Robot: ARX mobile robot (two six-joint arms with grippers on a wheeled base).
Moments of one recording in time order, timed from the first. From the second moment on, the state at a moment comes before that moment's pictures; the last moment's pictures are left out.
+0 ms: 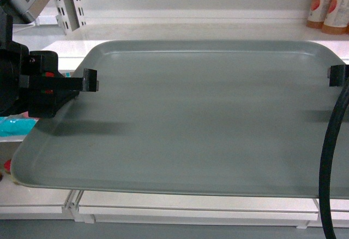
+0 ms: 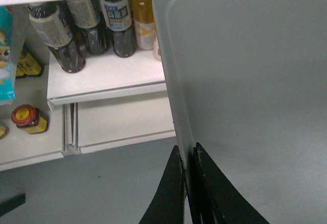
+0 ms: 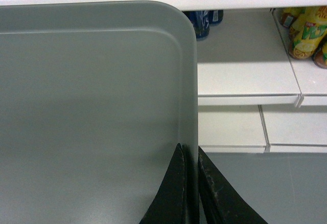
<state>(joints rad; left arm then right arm) -0.28 1.41 0.71 0.14 -0.05 -0.07 0.20 1.43 0.68 0.25 0.08 0.14</state>
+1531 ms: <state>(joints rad) -0.28 1.41 0.71 0.14 -0.05 -0.06 0.20 1.43 0.69 0.25 0.09 0.14</state>
